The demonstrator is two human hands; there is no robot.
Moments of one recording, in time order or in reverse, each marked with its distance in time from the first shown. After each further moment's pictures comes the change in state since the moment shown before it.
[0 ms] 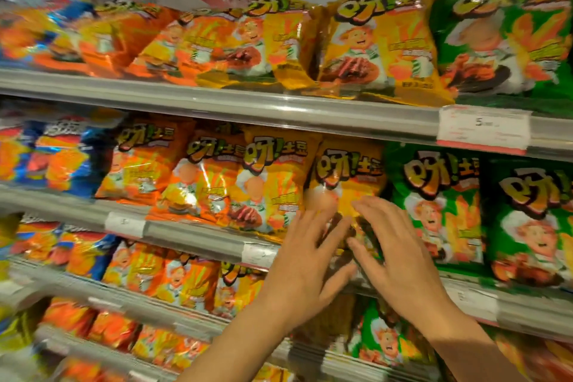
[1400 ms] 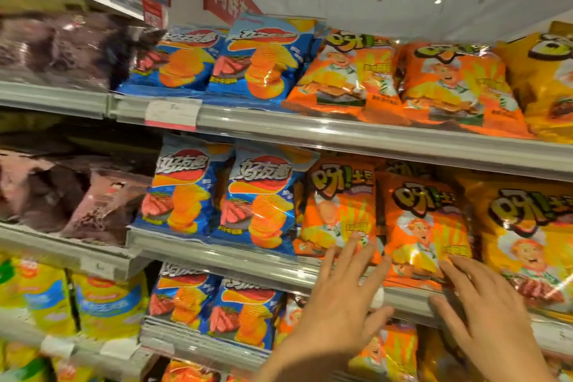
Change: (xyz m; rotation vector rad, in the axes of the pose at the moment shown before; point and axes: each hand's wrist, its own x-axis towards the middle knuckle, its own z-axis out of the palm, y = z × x) left_hand -0.119 -0.318 -0.180 0.006 -0.187 0.039; right_hand 0.094 -0.239 0.209 -0.480 0.035 0.207
